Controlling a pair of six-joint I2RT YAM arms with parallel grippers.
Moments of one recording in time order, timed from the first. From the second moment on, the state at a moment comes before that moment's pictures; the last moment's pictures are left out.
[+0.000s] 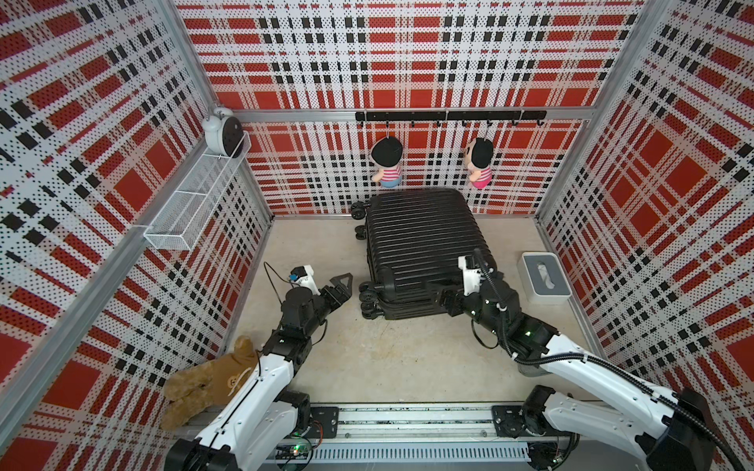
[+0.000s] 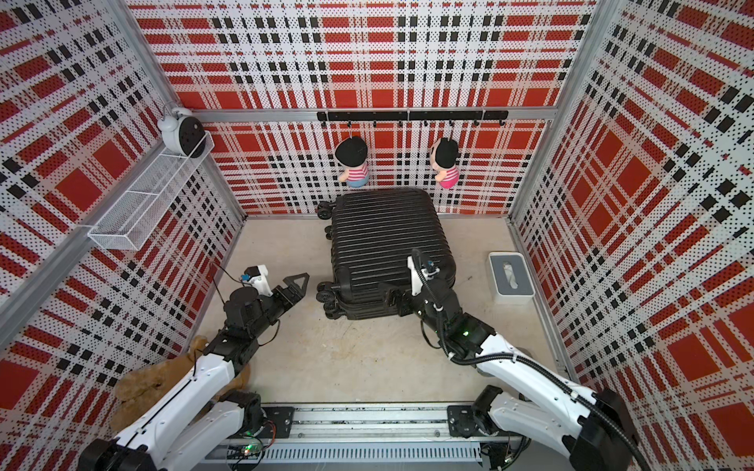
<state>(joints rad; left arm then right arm) -0.22 0.87 0.46 0.11 0.14 -0.84 0.66 0.96 0.70 -0.04 0.09 0.46</state>
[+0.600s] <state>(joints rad) -0.31 1.34 0.96 0.04 0.11 -0.73 -0.22 0.98 0.50 0.15 -0.56 0.78</state>
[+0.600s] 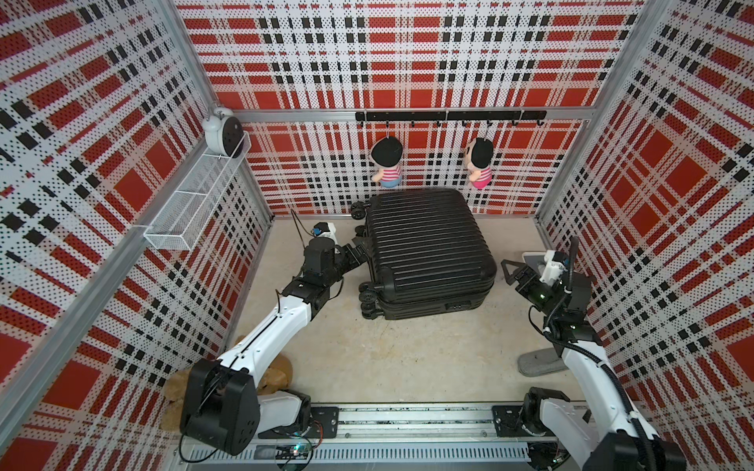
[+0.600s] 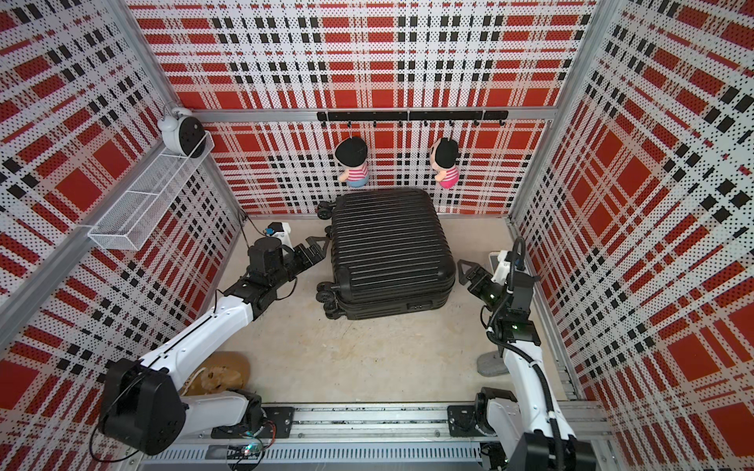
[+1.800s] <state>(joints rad) -0.30 1.66 1.13 0.14 0.19 -0.67 -0.16 1.55 0.45 1.12 -0.93 1.41</state>
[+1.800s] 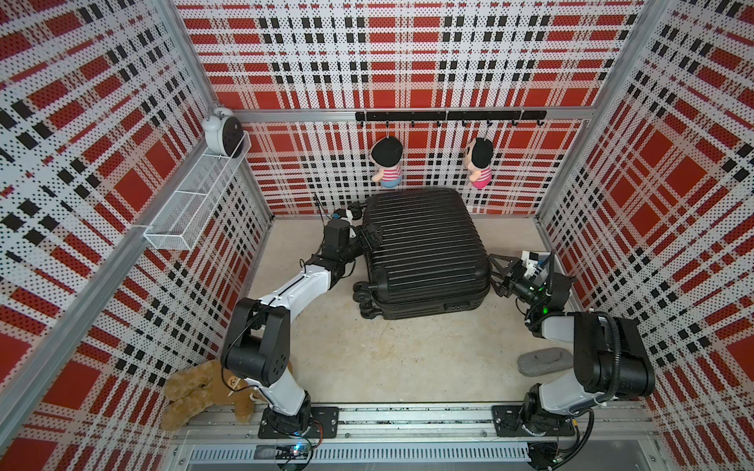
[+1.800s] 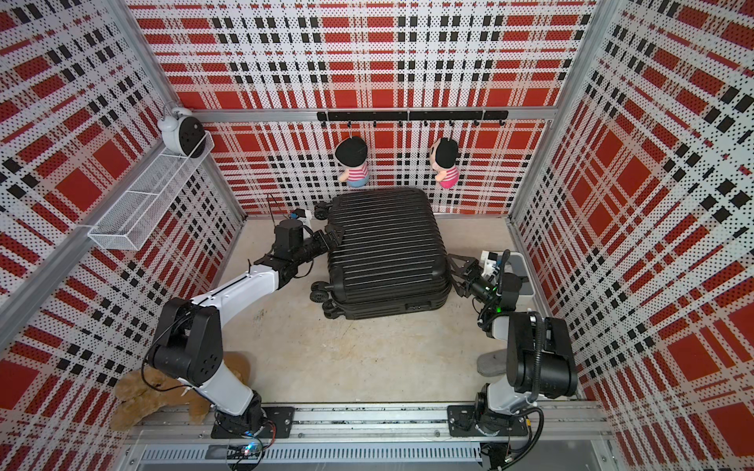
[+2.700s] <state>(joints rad) -0.19 1.40 0.86 0.22 0.18 -0.70 0.16 1.13 0.73 0.60 -0.84 1.17</state>
